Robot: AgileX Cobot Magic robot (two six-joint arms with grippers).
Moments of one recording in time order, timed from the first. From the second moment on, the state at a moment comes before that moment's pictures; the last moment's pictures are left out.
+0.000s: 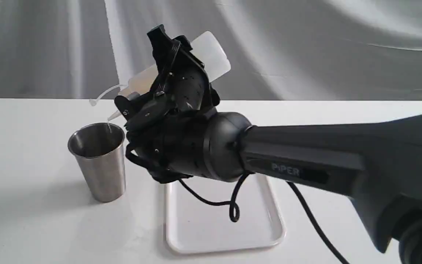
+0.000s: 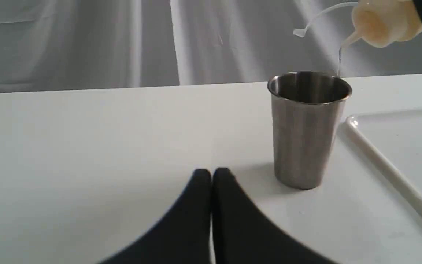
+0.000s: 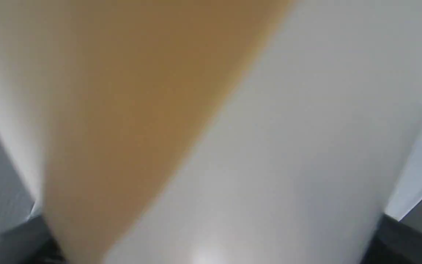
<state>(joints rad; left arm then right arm) -0.01 0.00 0.00 -0.02 0.27 0.04 0.74 2.23 -1.73 -1.71 1.00 -0.08</state>
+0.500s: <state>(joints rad) -0.01 0.00 0.00 -0.02 0.27 0.04 0.74 2.23 -1.73 -1.71 0.99 -0.10</state>
